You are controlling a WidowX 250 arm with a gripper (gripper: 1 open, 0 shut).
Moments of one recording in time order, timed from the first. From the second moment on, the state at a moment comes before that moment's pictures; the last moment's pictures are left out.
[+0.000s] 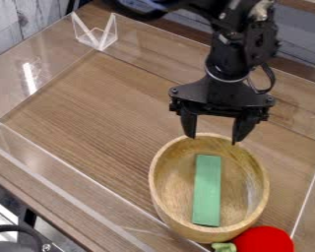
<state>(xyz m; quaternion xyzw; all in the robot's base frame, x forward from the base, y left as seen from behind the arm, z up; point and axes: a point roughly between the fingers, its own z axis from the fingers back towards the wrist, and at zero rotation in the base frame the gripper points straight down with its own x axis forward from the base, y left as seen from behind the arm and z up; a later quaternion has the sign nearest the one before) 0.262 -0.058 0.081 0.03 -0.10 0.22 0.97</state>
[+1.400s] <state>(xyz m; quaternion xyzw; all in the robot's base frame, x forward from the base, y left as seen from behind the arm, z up) 0.272 -0.059 0.085 0.03 -0.09 0.15 0.98</state>
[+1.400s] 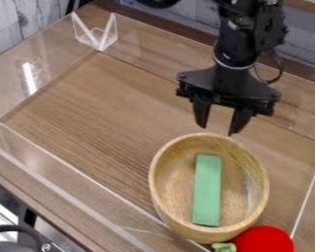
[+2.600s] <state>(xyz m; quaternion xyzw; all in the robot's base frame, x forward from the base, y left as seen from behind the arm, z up) 0.270 -0.052 0.066 0.04 -0.08 0.17 0.98</state>
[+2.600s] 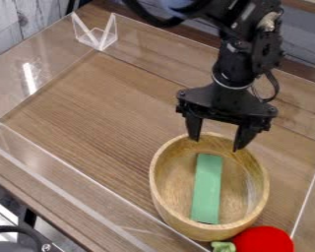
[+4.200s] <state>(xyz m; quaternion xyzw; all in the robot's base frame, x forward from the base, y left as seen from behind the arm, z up) 0.314 0.107 0.067 0.04 -0.12 0.24 0.96</state>
